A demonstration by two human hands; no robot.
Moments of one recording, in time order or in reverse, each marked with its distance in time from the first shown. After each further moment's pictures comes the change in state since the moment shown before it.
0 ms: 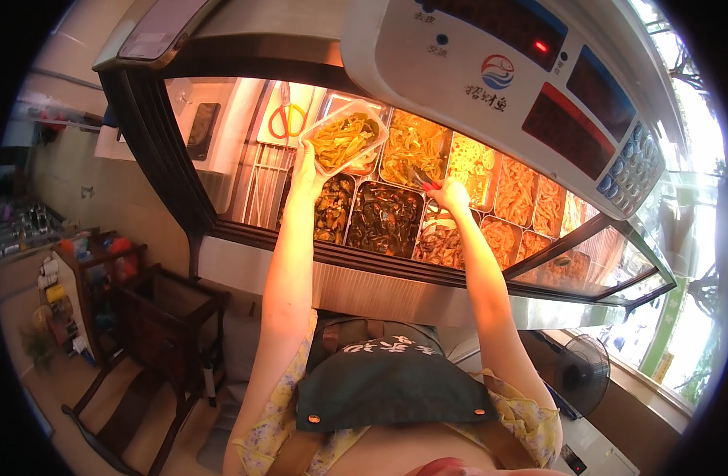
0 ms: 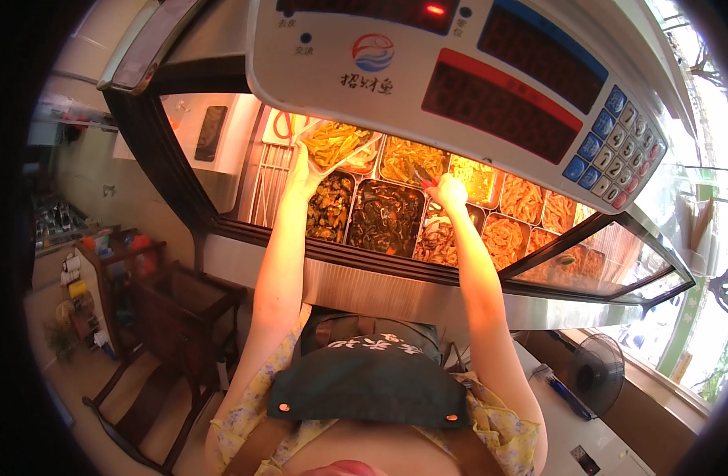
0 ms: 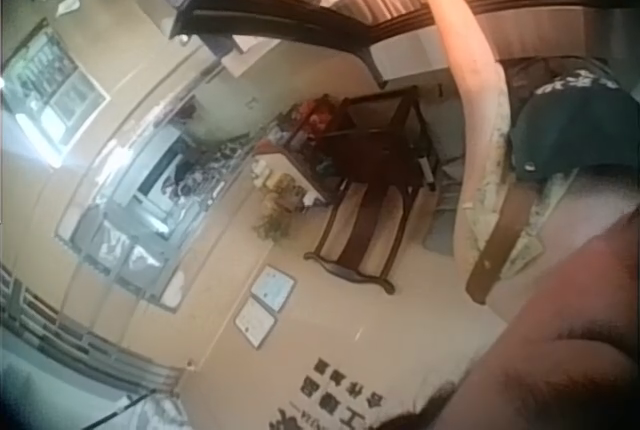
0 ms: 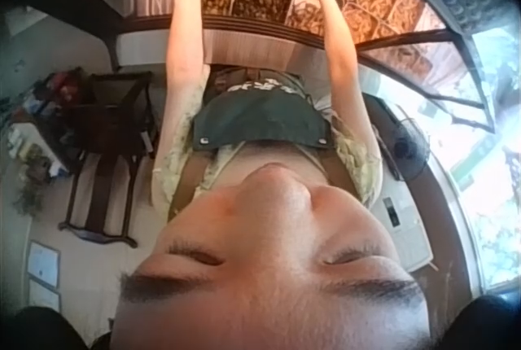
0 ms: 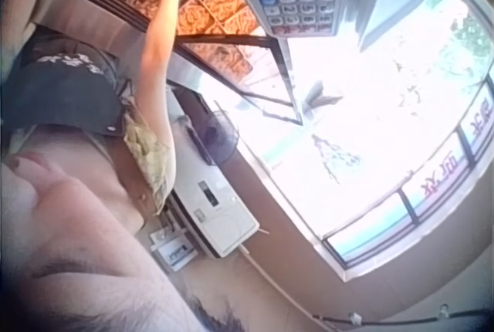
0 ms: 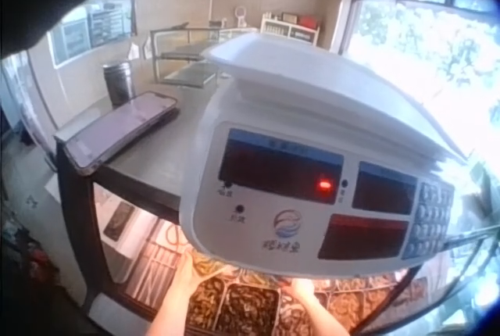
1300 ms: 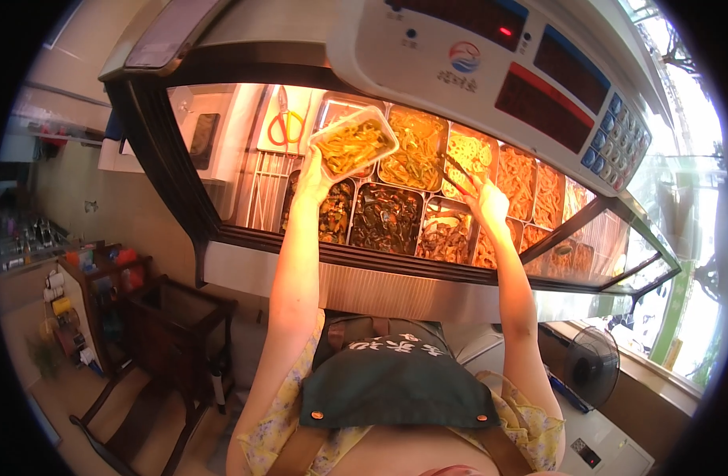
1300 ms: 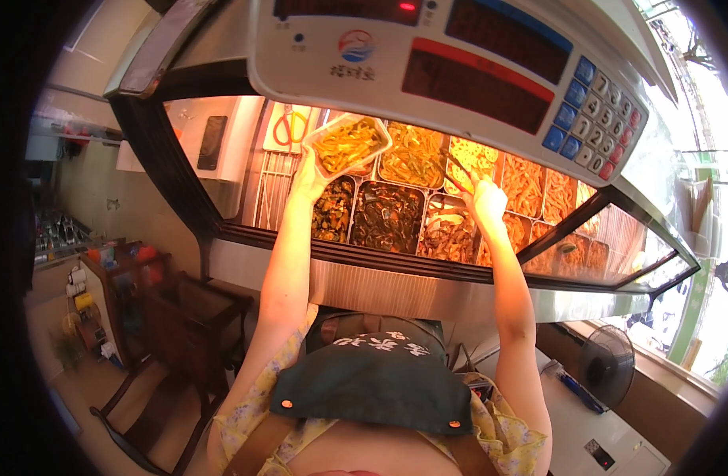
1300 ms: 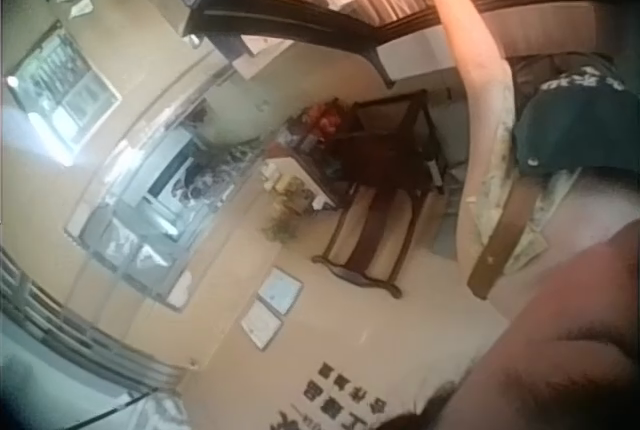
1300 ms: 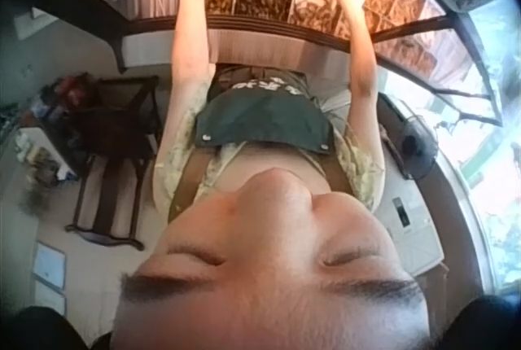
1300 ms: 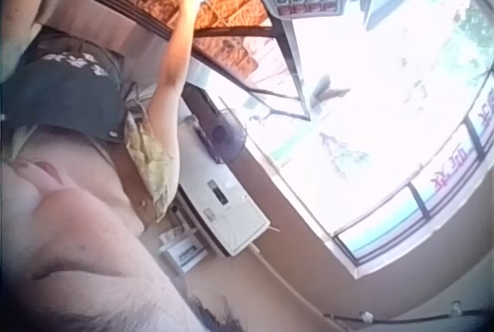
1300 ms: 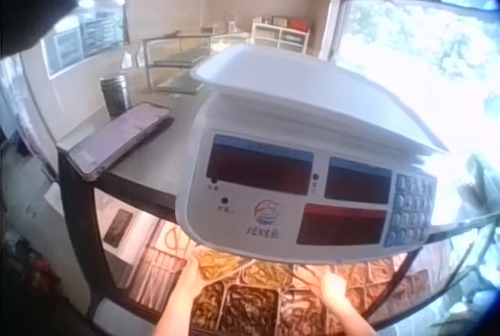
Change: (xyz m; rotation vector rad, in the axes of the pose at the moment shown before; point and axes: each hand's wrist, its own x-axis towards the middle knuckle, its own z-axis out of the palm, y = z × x) left_hand -0.003 -0.001 0.017 -0.109 -0.125 -0.048; right_hand -0.078 0.026 -0.071 -0.180 0.339 -0.144
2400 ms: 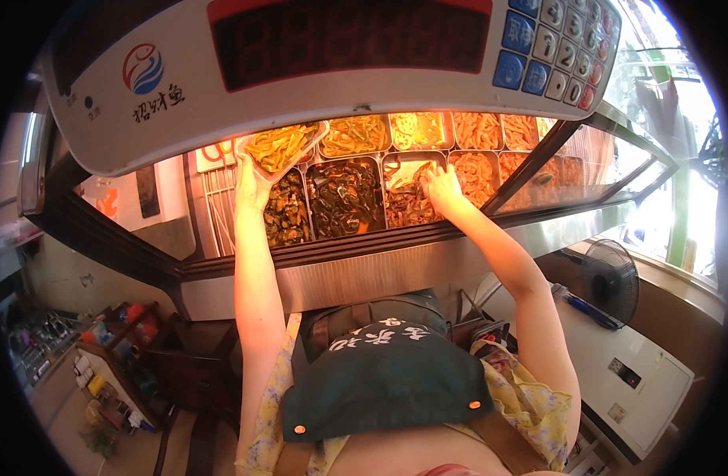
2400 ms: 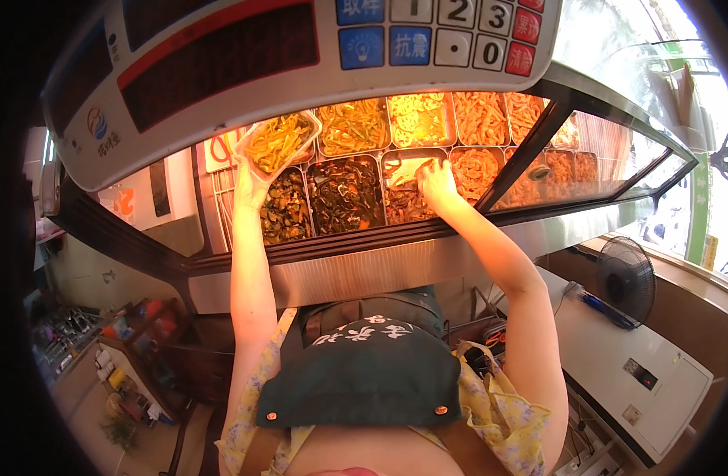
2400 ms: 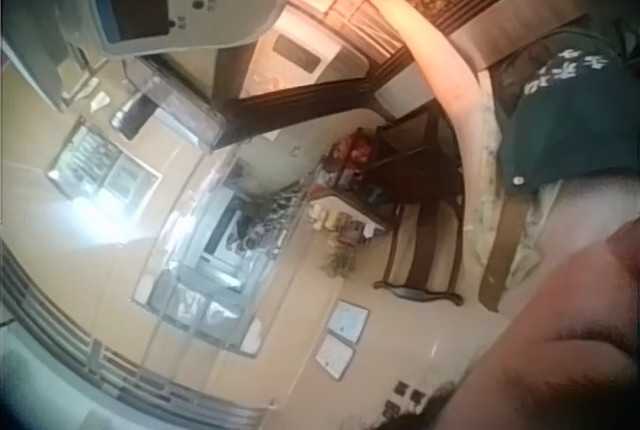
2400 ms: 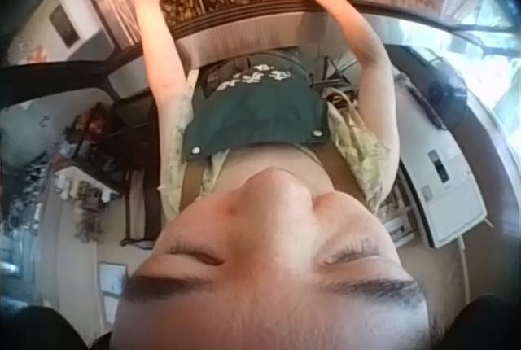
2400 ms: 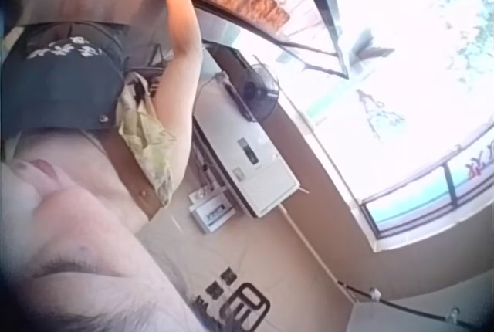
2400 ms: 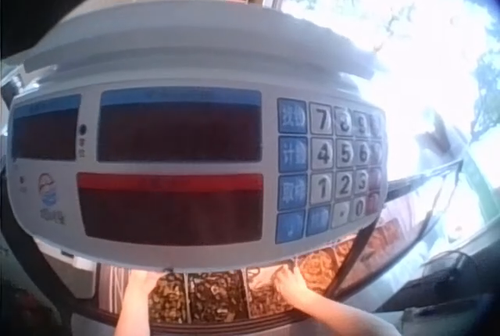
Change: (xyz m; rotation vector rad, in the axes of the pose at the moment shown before) left_hand 0.003 0.000 -0.008 0.168 0.020 -0.152; right_hand -0.062 0.041 0.093 -0.522 -0.245 -0.389
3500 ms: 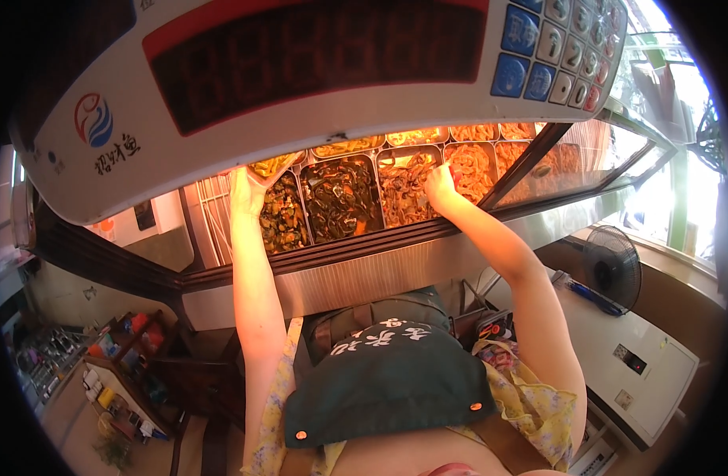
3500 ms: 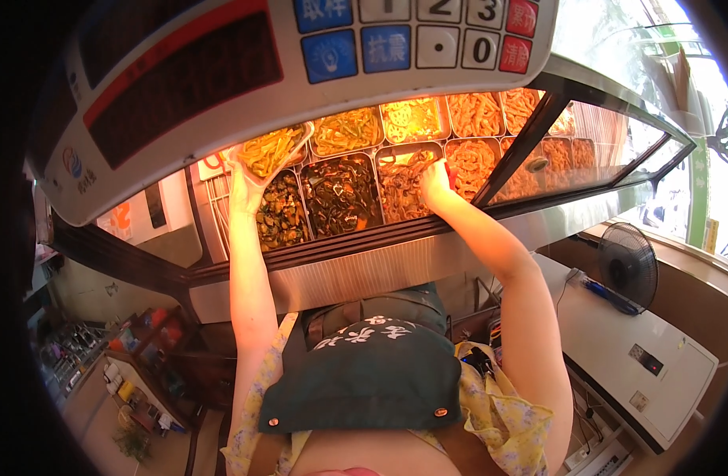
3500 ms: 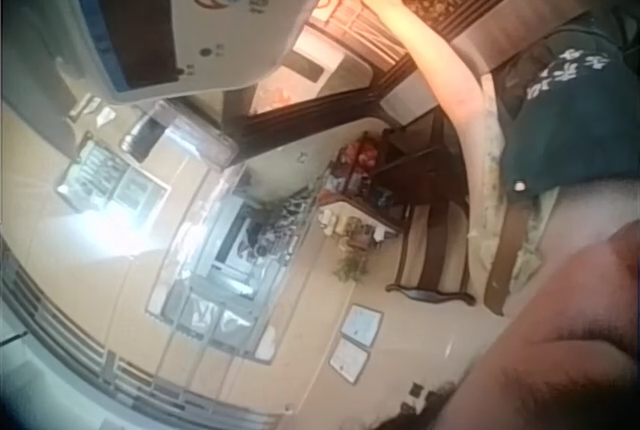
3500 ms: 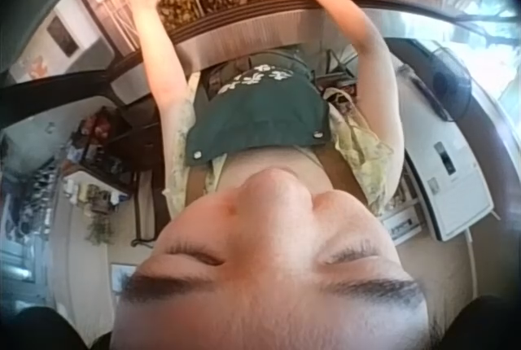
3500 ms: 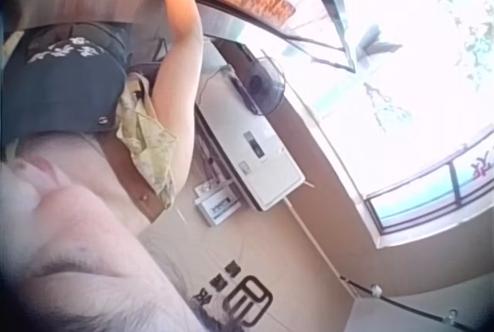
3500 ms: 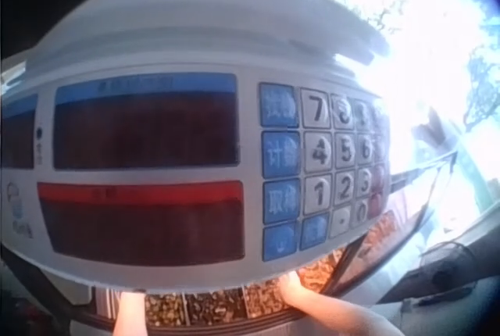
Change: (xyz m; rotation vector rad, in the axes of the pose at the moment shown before) left_hand 0.001 0.010 0.033 0.061 -0.059 -0.010; right_hand 0.014 -0.011 -0.001 -0.271 -0.559 0.034
